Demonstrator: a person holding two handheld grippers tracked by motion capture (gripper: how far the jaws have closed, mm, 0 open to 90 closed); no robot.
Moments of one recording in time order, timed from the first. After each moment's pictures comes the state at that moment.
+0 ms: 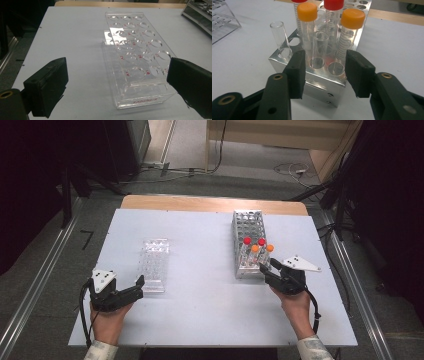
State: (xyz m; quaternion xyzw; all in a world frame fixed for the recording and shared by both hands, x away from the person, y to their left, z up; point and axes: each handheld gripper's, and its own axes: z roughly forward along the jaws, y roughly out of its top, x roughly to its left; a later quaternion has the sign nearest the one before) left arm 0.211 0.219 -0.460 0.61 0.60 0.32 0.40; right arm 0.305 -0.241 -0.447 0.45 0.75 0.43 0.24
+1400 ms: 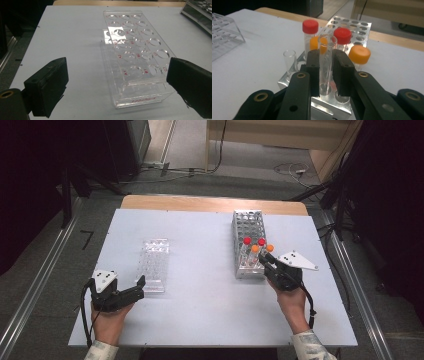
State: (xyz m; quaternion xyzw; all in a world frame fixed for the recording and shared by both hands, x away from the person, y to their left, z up) left arm 0.211 0.217 -0.460 0.61 0.60 0.32 0.40; right arm 0.303 -0.226 -0.427 0.42 0.73 0.46 0.29
